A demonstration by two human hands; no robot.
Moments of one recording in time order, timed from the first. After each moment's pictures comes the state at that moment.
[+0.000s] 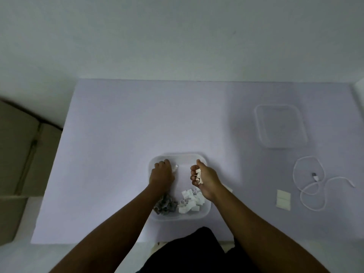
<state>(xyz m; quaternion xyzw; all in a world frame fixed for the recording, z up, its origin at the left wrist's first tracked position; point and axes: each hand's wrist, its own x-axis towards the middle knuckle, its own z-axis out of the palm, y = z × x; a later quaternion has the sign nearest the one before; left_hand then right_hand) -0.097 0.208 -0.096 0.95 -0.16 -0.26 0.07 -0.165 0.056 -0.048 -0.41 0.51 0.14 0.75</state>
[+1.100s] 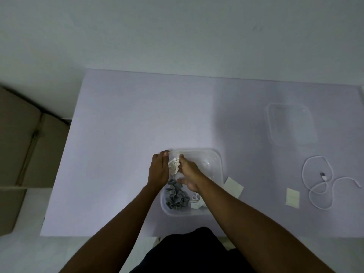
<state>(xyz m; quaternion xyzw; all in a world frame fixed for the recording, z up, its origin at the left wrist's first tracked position) -0.085 0.269 -0.104 0.88 -0.02 -0.20 0.44 -0.116 0.146 -0.075 -0.47 0.46 0.27 0.70</state>
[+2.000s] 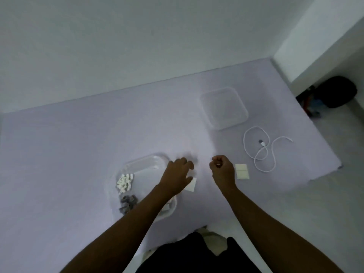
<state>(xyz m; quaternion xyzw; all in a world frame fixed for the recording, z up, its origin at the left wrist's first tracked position) -0.151 0.100 -0.047 0.83 -0.50 -0.22 0.14 -0.271 -0.046 -0.053 -0.68 0.53 -0.10 0.50</state>
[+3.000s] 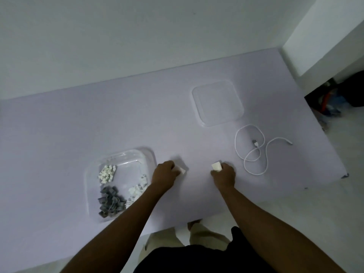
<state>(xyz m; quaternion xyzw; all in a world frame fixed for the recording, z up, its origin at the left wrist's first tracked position) -0.217 0.015 -0.086 0.90 -0.20 -0.35 0.19 -0.361 -0.158 -0.133 -0.73 0.57 0.04 0.37</state>
